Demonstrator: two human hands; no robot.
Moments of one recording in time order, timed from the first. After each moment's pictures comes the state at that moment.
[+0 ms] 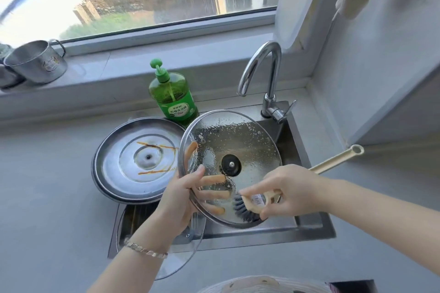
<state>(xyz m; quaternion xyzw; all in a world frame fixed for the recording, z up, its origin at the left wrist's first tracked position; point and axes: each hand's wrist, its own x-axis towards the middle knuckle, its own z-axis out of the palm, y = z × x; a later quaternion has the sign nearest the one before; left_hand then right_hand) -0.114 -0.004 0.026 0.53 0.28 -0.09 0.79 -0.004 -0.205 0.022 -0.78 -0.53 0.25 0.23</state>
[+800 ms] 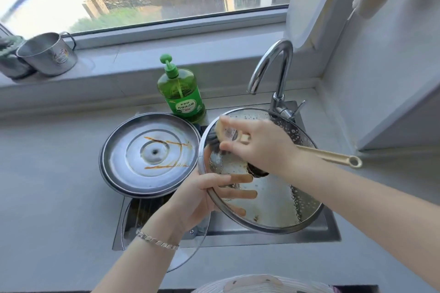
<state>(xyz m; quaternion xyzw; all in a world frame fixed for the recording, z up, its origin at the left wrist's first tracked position) -0.112 -0.008 0.034 0.47 0.18 -0.19 0.84 0.011 -0.131 0.057 -0.85 -0.38 0.11 0.33</state>
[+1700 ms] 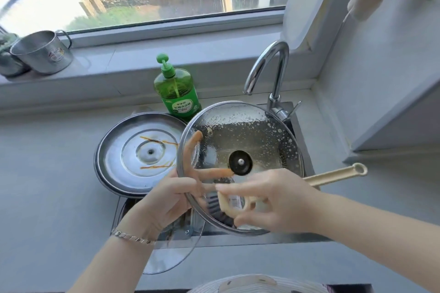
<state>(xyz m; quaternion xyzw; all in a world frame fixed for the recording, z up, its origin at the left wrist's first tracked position) -0.119 0.013 0.041 0.46 0.14 -0.16 0.86 -0.035 -0.186 0.046 -0.76 -0.54 0.14 0.33</state>
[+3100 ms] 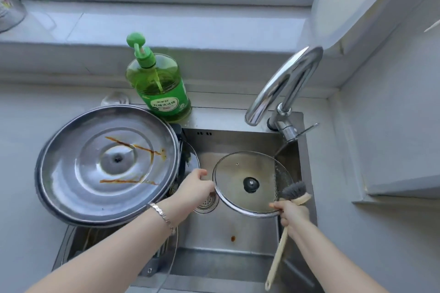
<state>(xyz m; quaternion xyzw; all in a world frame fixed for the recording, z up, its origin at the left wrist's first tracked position) 0.011 0.009 -0.084 0.69 0.45 -0.22 0.53 0.080 -0.202 -0.182 -0.68 0.42 0.33 0.51</state>
